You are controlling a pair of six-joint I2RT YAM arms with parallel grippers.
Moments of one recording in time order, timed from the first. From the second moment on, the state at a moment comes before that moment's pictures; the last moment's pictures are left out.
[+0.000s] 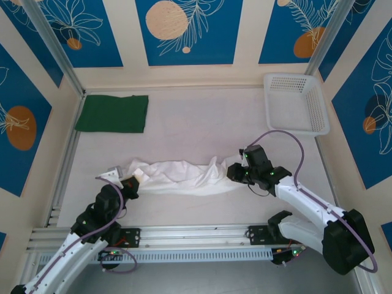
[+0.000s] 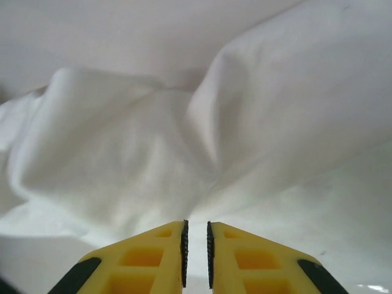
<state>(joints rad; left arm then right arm) -0.60 0.08 0.18 -0.54 -0.27 -0.76 0.48 1.00 0.52 -0.42 -0.25 0.67</state>
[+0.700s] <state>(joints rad) -0.60 0.02 0.18 -0.76 -0.44 -0.96 0.57 1.71 1.21 -0.73 -0.15 0.56</state>
